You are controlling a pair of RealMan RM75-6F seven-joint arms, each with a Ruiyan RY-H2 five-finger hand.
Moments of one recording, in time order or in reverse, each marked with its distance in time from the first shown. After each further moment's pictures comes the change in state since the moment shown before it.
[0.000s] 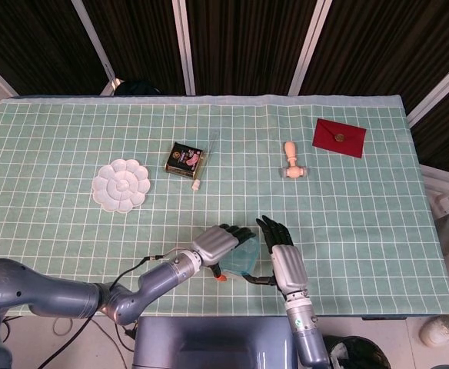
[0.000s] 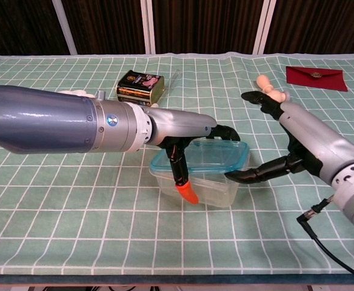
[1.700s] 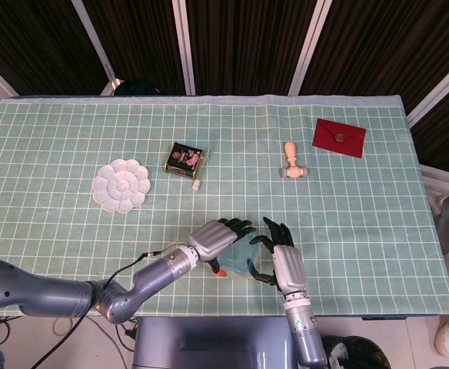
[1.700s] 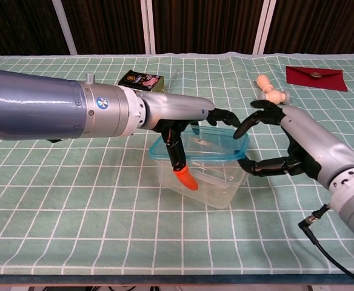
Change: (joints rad) left arm 0.024 0.048 -0.011 -0.031 0.063 0.023 -0.044; right arm -0.015 -0.023 -0.002 0.021 0.002 0.005 0.057
